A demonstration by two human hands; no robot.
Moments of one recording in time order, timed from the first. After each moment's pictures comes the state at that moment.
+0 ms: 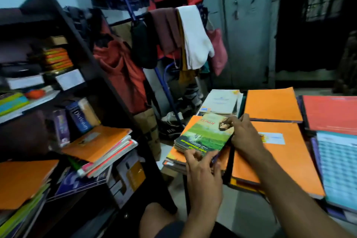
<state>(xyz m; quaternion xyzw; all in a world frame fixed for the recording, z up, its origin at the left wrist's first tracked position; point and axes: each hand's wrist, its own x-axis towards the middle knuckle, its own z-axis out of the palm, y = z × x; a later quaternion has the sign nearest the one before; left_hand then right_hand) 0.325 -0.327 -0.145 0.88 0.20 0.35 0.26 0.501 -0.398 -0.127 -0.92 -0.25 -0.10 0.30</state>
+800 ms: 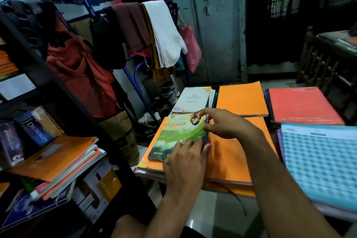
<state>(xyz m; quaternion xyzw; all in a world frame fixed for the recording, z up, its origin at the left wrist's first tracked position) 0.370 -0.335 -0.120 0.94 0.09 0.32 -0.03 0.517 -0.436 -0.063 -0.90 -0.34 0.08 0.27</state>
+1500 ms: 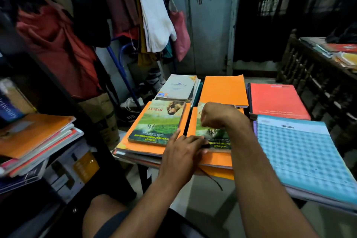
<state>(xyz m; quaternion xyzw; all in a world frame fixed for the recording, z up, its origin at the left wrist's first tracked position) 0.382 -0.350 -0.158 0.96 -0.07 0.23 0.10 0.520 -0.461 -0.067 -0.95 -0.27 0.13 0.11</state>
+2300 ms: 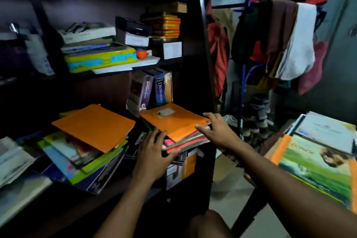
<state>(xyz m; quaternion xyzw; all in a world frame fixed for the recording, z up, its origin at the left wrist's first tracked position) 0.160 0.015 -0.162 0.88 0.36 0.27 0.15 0.384 -0.100 -0.093 -0.80 -0.51 0.10 0.31</state>
